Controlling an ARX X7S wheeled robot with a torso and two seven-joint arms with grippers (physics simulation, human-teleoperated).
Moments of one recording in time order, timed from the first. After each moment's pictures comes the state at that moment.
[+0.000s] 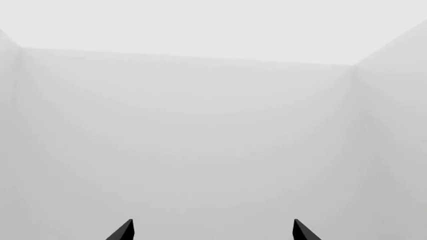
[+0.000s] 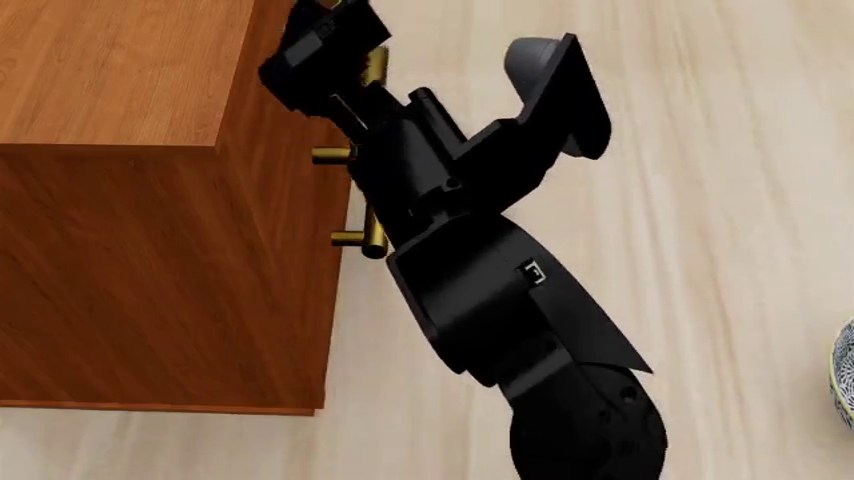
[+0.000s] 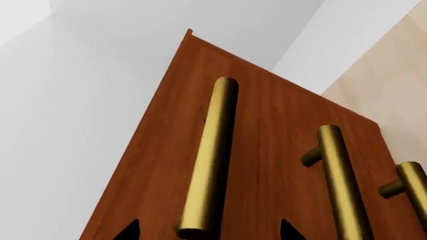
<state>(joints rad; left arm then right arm) -1.05 -0.49 0.08 0.75 -0.80 -0.74 -0.42 0.97 0.11 -0.37 0.13 1.60 0.27 0.47</state>
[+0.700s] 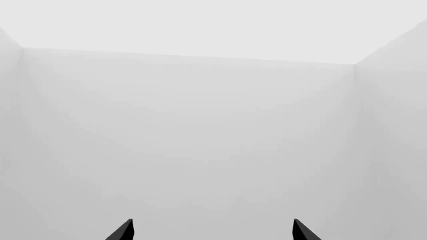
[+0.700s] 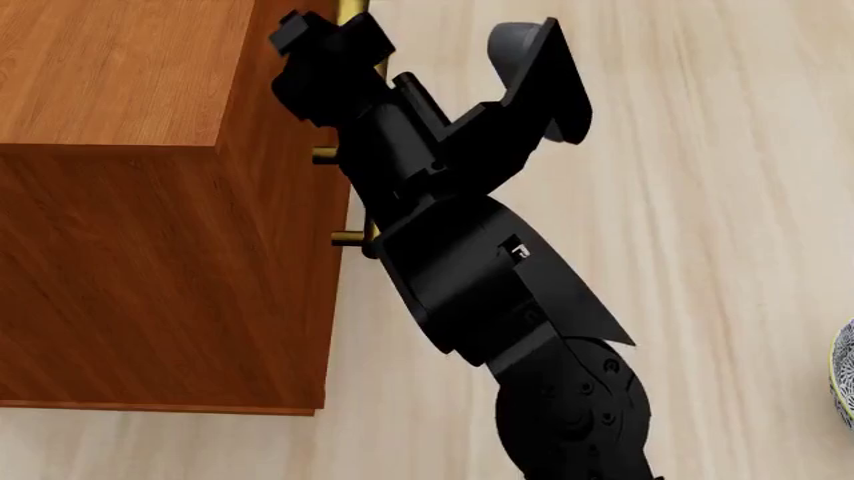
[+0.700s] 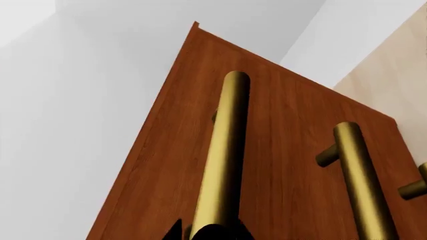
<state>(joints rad) -1.05 -0.50 0.08 0.74 -0.80 -0.73 -0.42 1.02 0.10 -0.41 0.20 1.62 0.26 0.44</state>
